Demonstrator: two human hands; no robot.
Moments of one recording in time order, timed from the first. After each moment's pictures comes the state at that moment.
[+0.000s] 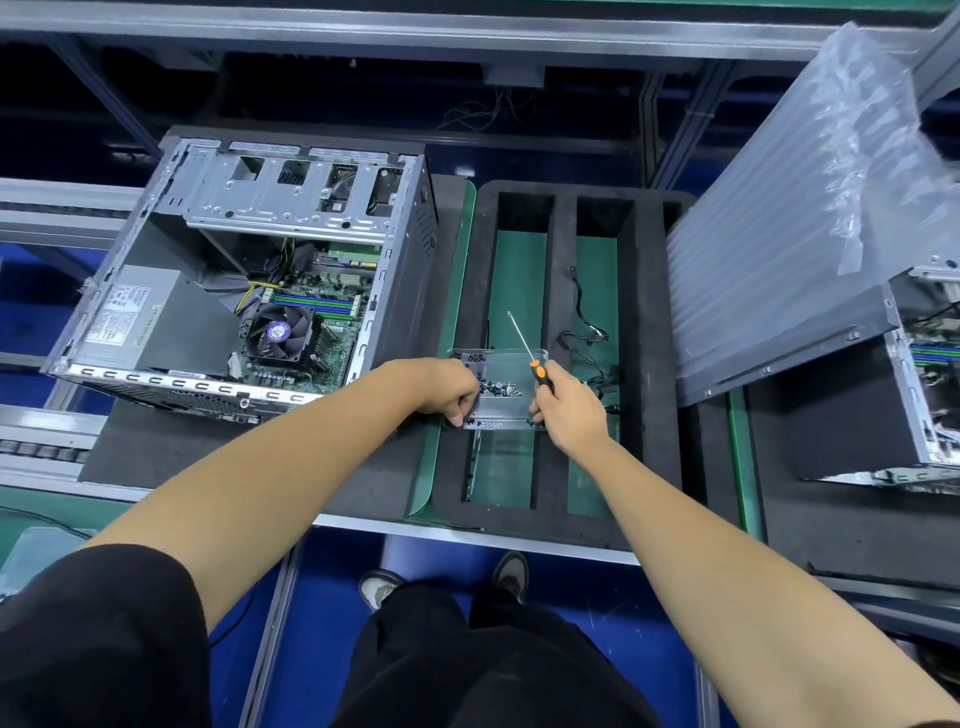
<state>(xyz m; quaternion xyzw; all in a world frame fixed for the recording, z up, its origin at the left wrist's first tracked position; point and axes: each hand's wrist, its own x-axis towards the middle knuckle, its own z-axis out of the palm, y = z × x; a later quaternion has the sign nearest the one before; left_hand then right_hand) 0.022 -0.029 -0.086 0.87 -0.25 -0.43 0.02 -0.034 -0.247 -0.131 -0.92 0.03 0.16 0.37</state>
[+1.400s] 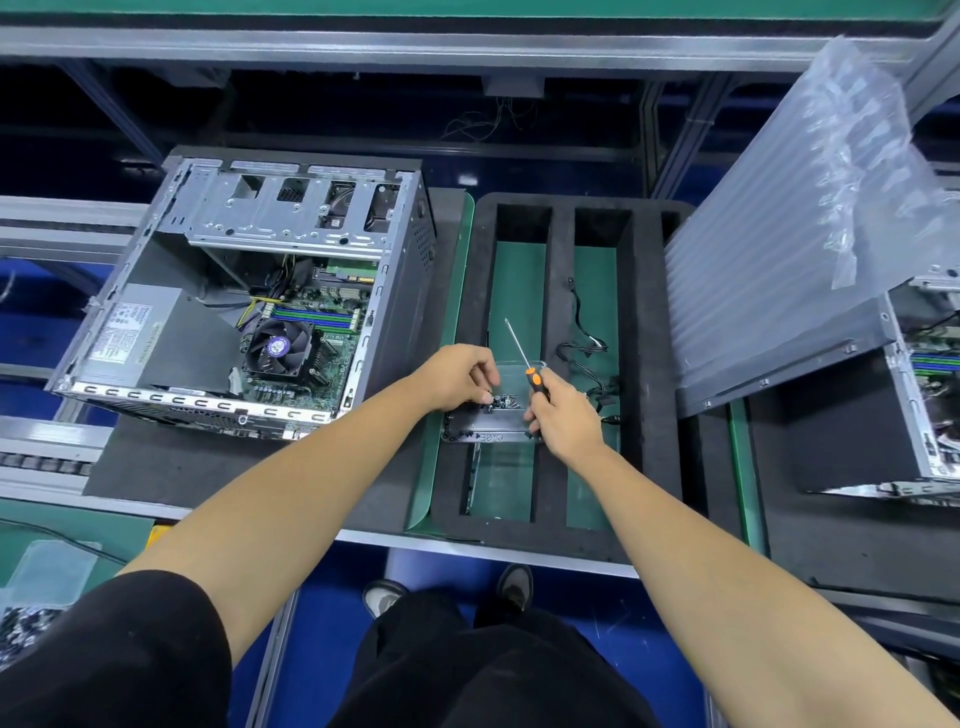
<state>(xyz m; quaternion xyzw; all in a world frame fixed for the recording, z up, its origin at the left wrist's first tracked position) 0.021 -0.039 -0.087 0.89 -0.07 -0.29 0.34 -0.031 -0.243 -0.123 -0.89 0.03 0.18 0.42</state>
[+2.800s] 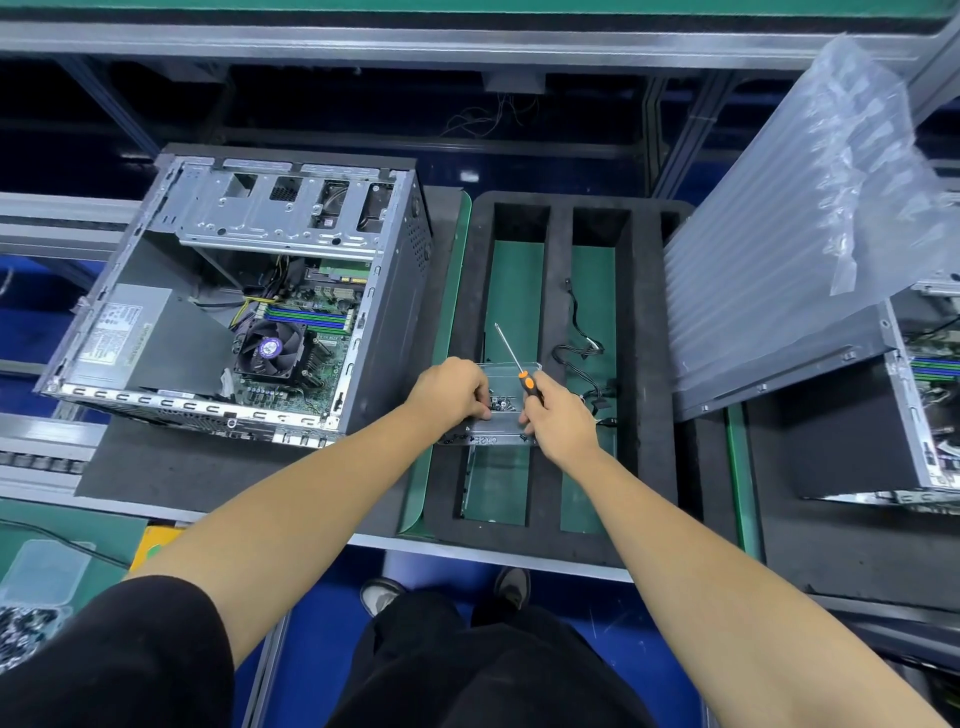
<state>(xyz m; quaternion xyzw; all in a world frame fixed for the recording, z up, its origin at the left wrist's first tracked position) 0.009 -0.062 -0.084 0.95 -0.05 -0.27 0.13 -0.029 -0.245 -0.121 -0.89 0.03 0.19 0.41</state>
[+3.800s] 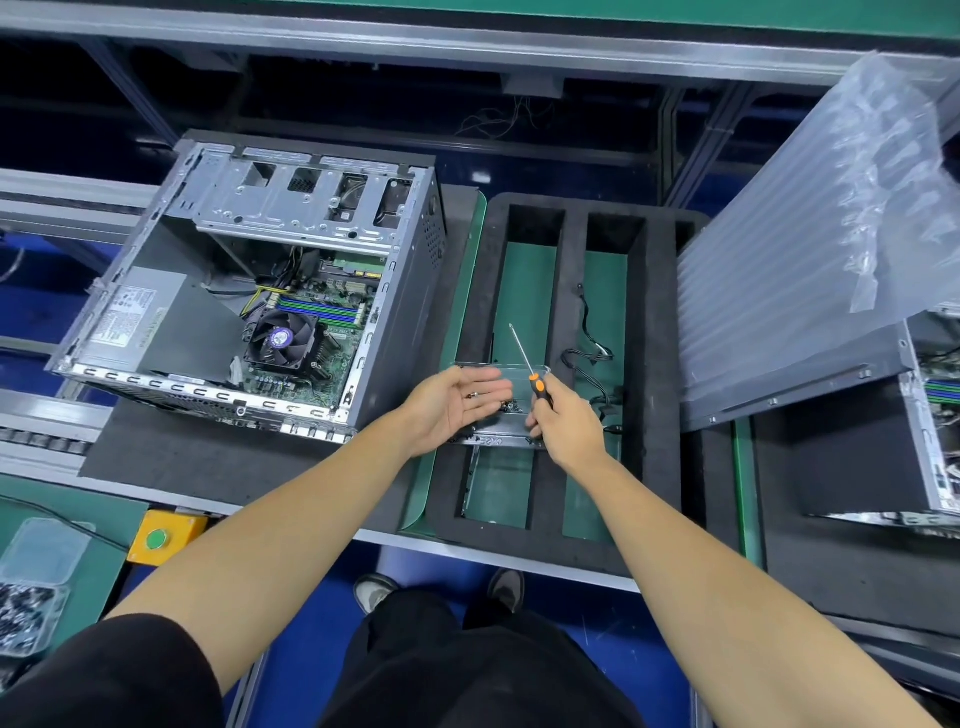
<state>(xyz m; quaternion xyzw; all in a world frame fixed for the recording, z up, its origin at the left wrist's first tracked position) -0.021 -0.042 -0.104 0.45 0.20 -0.29 0.82 -0.029 -0.246 -0.125 -0.89 0.01 0.17 0.41</state>
